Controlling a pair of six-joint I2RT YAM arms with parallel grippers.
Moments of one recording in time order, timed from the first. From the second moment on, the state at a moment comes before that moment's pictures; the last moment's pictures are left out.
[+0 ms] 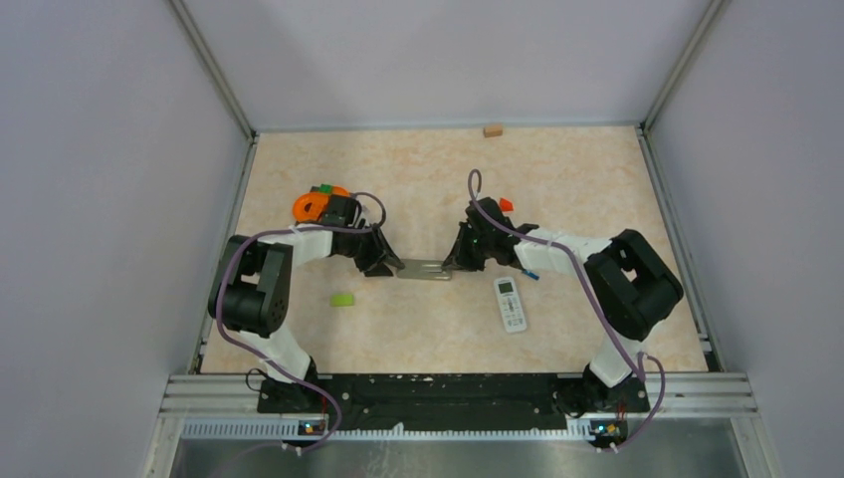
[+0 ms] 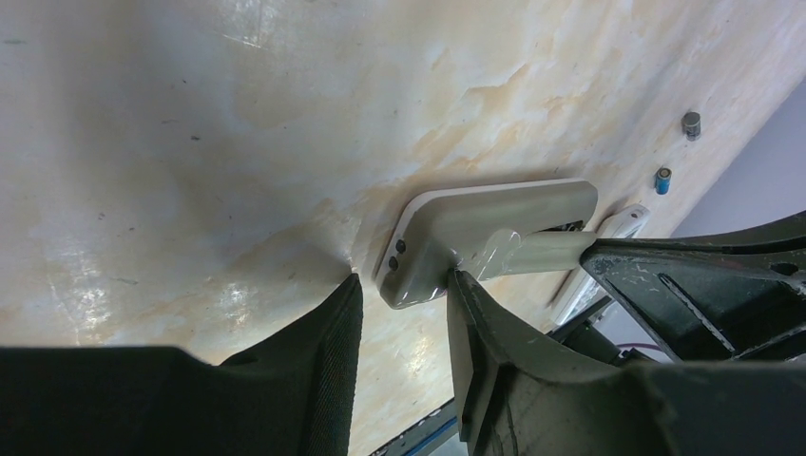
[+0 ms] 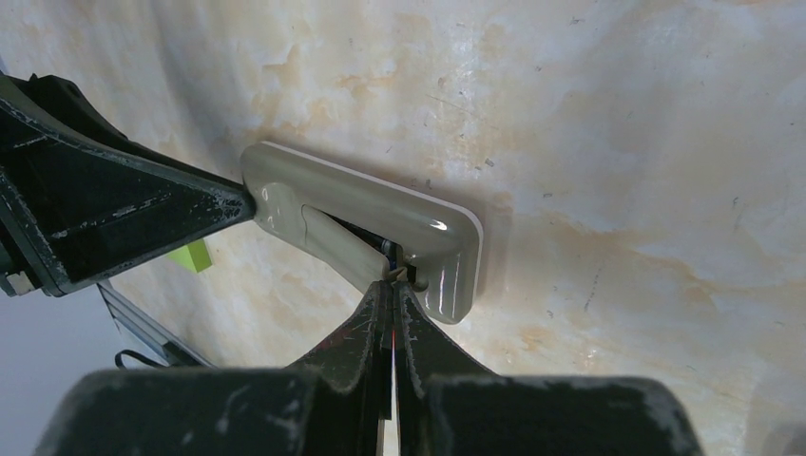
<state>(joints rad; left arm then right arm) -0.23 1.71 0.88 -0.27 0.53 -0.73 0.68 1.73 0.98 -0.10 -0.19 0.90</state>
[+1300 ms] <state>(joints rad) -0.24 1.71 0.89 -0.30 0.51 -0.73 0.71 1.72 1.11 -0.31 -0.06 0.80</state>
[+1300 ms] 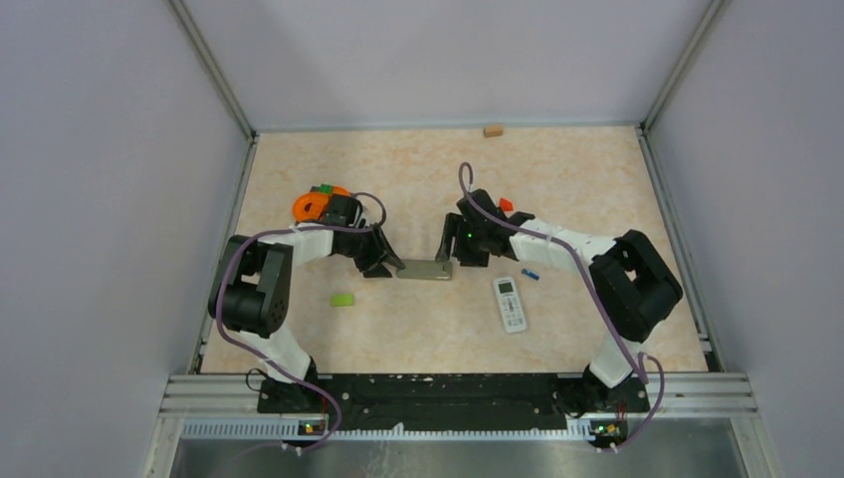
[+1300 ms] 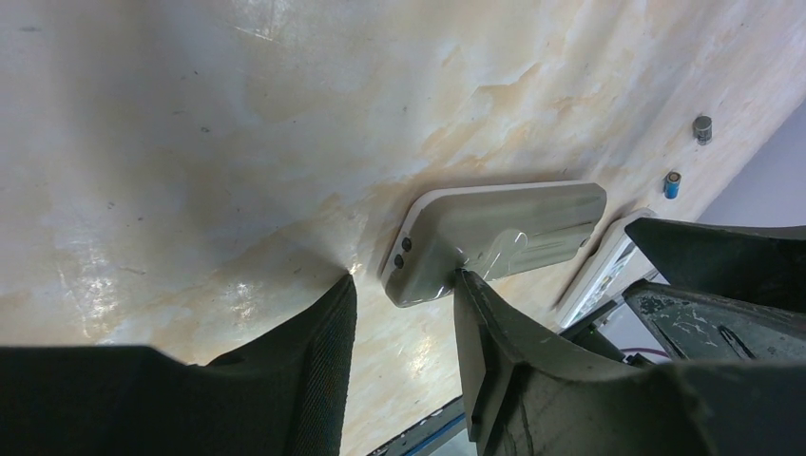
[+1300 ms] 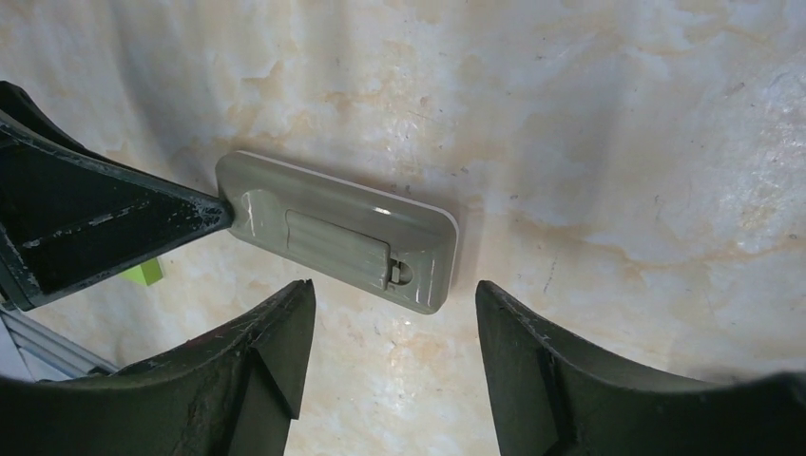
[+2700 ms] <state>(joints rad) -0.13 1.40 0.95 -0.33 0.28 -0.72 0.75 1.72 1.21 -0.27 -0.08 0.27</state>
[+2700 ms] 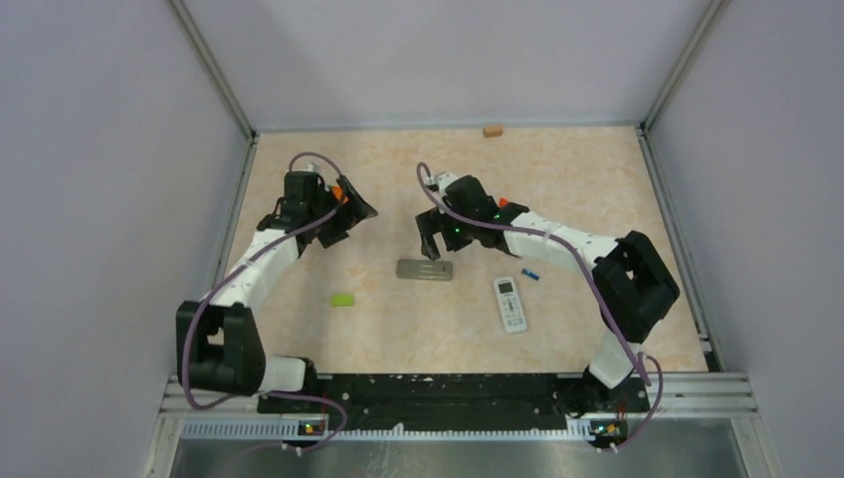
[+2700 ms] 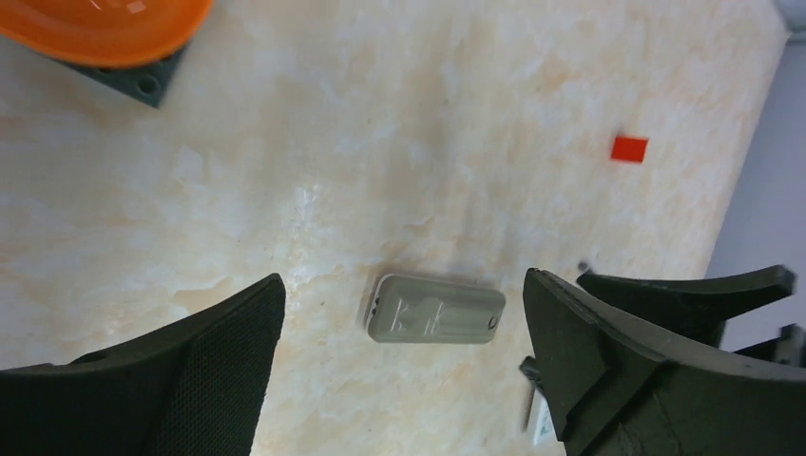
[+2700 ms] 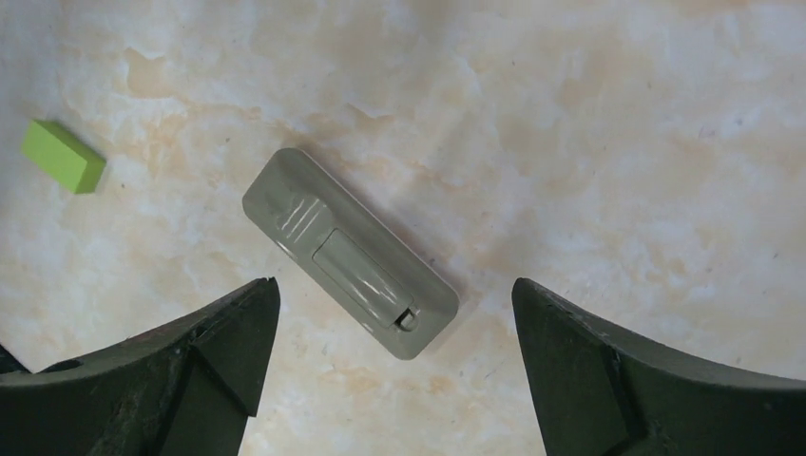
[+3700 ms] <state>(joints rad) -0.07 0.96 0.94 -0.32 -0.24 -0.64 0.86 2.10 1.54 -0.46 -0.12 -0.18</state>
